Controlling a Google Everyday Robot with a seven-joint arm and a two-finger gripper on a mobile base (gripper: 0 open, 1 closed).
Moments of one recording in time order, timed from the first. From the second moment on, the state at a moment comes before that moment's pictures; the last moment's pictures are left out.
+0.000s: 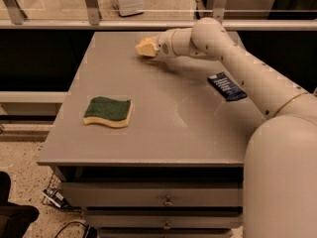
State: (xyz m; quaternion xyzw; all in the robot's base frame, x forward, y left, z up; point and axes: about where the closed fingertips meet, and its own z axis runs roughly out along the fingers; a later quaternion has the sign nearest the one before) arm 0.835 0.010 0.857 -0.35 0.74 0.24 0.52
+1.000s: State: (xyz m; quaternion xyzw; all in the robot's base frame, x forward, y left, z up) arm 0.814 0.017 0.953 -0.41 0.71 0.22 0.54
